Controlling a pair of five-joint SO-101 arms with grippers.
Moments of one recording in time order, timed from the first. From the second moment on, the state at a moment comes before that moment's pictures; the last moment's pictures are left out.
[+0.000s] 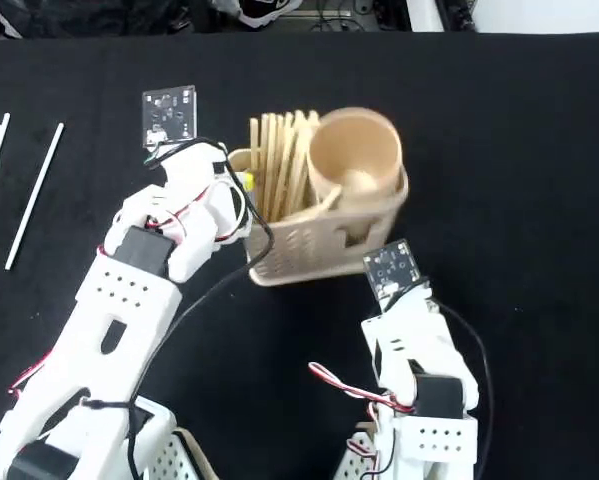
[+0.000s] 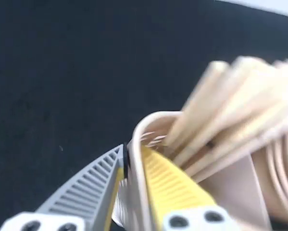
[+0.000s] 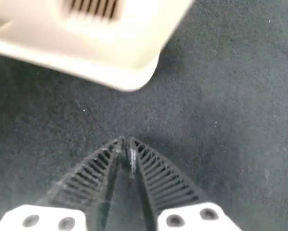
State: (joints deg) left arm 15.7 -34.4 36.7 45.2 22.4; right arm 3.3 -103.1 97.0 67.1 22.4
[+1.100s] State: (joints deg) left arm -7.2 -7.6 3.9 55.2 11.9; right arm 3.3 -103.1 97.0 67.1 22.4
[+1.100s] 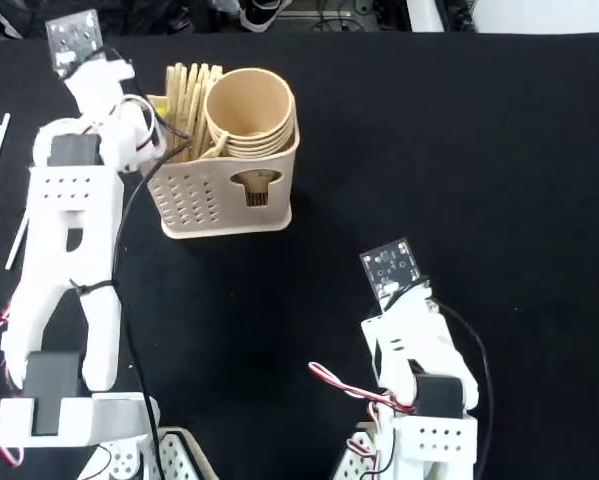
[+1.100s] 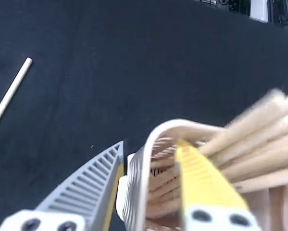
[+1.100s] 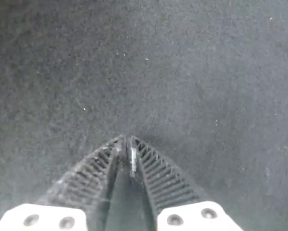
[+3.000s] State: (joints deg) left arm -42.9 86.6 -91.7 58.9 -12.0; right arm 3.3 -103.1 97.0 67.1 22.4
